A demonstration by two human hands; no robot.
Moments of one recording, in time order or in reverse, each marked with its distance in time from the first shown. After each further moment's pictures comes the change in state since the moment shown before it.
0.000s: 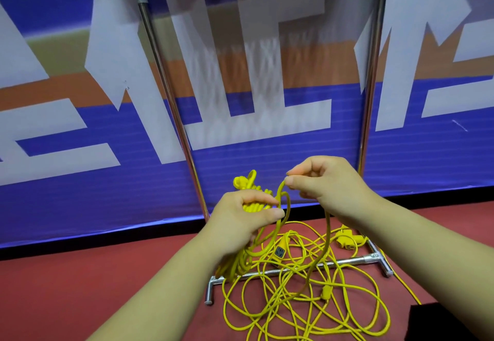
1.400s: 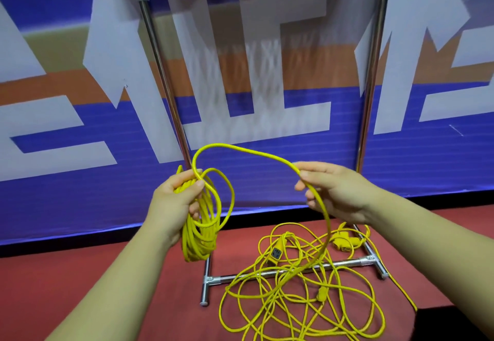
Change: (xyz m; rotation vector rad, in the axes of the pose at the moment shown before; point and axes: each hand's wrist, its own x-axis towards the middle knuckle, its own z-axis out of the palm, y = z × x) left_hand 0.022 -0.037 -0.086 -0.373 0.411 -0.006; right_hand 0.020 0.022 -0.016 0.454 -0.210 0.353
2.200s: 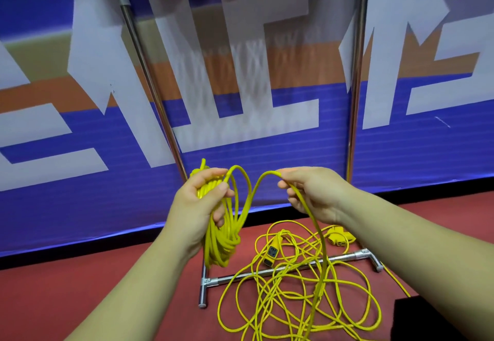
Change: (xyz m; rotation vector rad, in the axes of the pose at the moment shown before) left_hand -0.040 0.012 0.057 -0.090 -0.223 0.049; right_hand -0.002 0.000 0.026 0.081 0.209 0.112
